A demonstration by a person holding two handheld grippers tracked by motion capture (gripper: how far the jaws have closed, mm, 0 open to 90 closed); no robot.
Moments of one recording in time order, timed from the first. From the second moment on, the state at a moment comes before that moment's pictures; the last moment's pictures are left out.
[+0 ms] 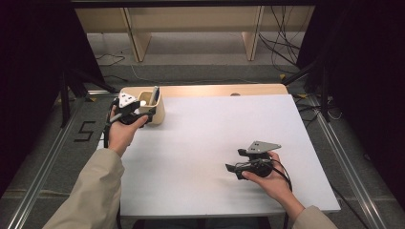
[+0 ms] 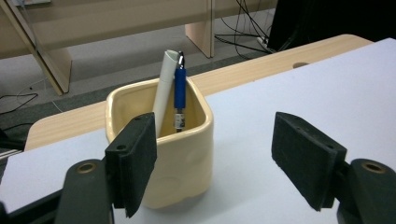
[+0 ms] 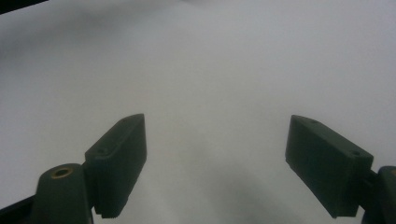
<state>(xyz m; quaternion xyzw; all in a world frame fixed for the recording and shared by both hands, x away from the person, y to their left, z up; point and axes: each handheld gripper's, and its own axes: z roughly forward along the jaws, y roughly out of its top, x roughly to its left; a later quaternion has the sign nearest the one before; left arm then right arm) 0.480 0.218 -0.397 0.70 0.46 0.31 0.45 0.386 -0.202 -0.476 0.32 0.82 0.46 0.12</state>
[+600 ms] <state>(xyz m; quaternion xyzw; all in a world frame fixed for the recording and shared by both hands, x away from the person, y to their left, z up) 0.464 0.207 -0.397 0.72 0.44 0.30 0.45 0.386 -0.202 -0.475 0.31 0.82 0.46 0.12</state>
